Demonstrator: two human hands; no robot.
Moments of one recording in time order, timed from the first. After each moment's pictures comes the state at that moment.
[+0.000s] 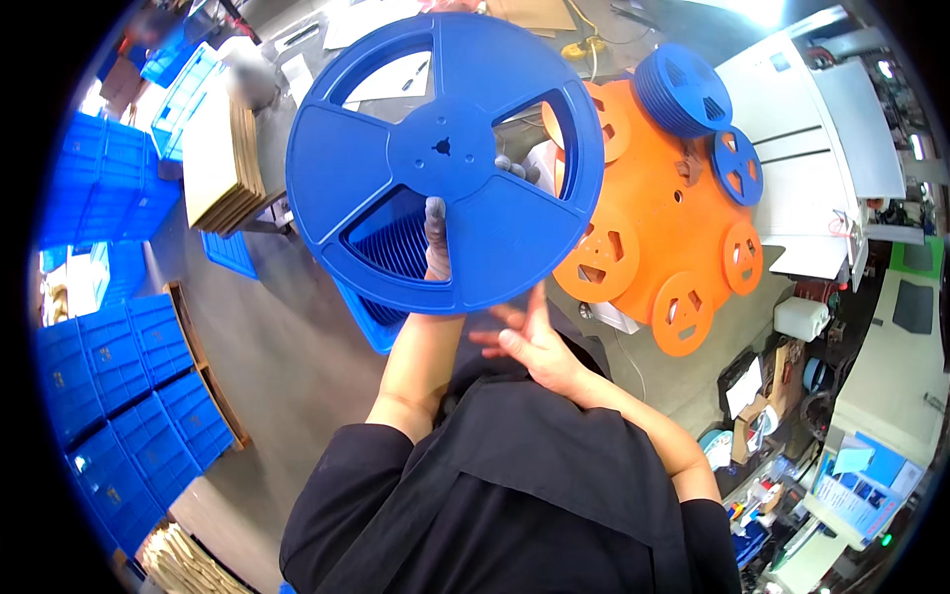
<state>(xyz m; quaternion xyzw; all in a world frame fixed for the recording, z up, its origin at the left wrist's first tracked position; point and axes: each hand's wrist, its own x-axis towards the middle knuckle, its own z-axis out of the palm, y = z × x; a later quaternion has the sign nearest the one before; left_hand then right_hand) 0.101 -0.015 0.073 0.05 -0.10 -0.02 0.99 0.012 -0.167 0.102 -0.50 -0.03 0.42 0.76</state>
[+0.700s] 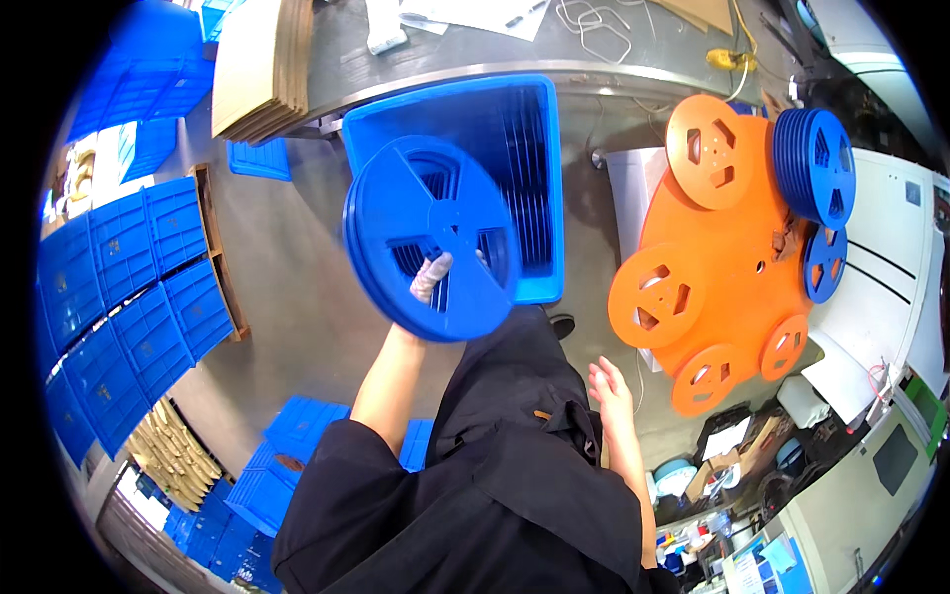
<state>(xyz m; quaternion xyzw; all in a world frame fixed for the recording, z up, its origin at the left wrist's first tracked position) 0.022 0.106 -0.105 0.14 0.36 -0.04 0.92 0.033 -0.251 -0.043 -0.68 0.27 0.46 0.50</state>
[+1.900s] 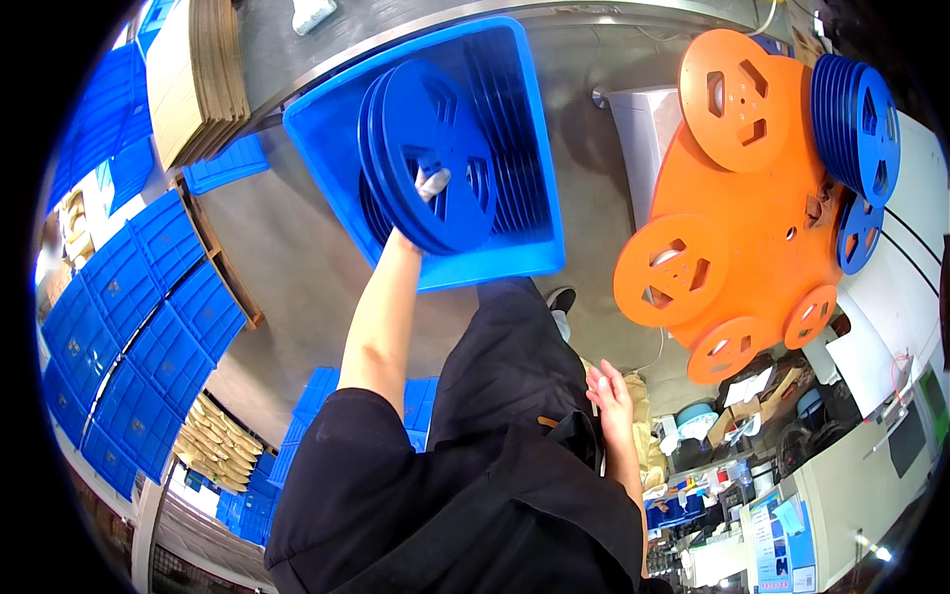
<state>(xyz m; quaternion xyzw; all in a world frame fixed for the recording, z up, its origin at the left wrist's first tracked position) 0.124 0.139 -0.267 0.43 0.42 -0.09 0.79 0.024 -0.276 -0.076 -0.60 0.40 0.45 0.52</state>
